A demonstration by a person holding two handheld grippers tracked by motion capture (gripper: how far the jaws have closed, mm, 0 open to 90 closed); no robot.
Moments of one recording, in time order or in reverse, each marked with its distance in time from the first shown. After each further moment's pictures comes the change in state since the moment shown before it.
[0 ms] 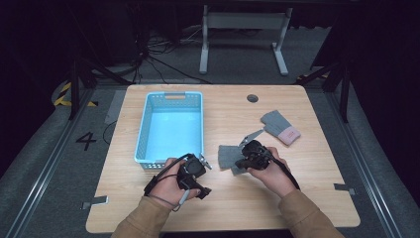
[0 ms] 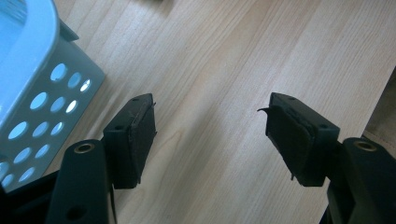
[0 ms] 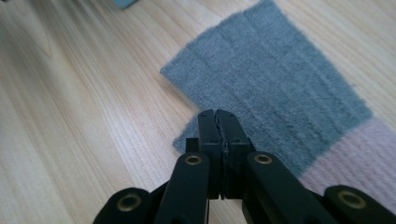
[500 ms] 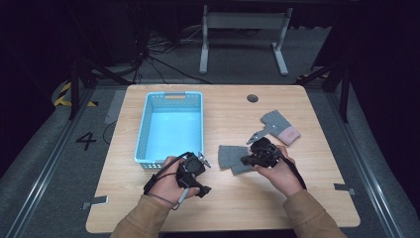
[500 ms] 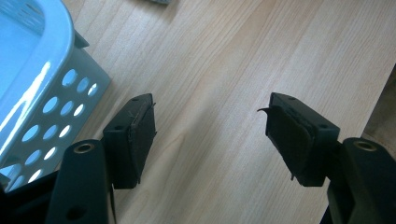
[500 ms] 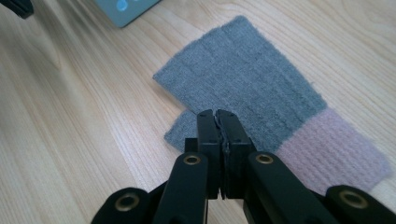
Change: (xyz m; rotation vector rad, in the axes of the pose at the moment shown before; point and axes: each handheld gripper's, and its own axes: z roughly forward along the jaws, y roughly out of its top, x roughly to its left) left arm 0.002 0.001 -0.003 -0.015 0.001 0.002; right arm -0.007 -0.008 -0.022 -0.064 -0.012 0.029
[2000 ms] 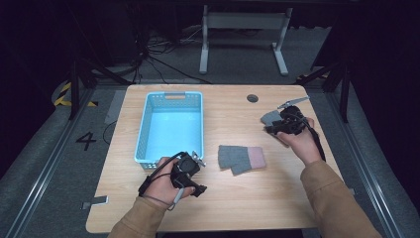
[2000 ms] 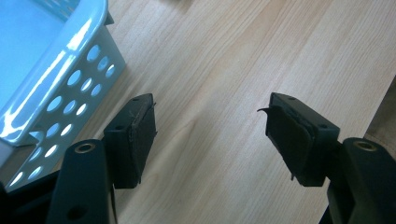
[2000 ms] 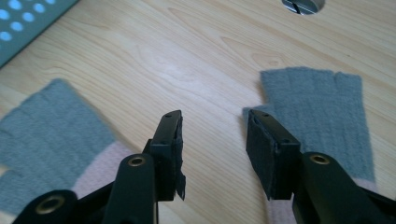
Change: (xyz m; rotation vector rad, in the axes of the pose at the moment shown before) left arm 0.006 -0.011 -0.006 -0.017 0.013 -0.046; right arm -0.118 0.006 -0.042 -0.102 -0.213 0.190
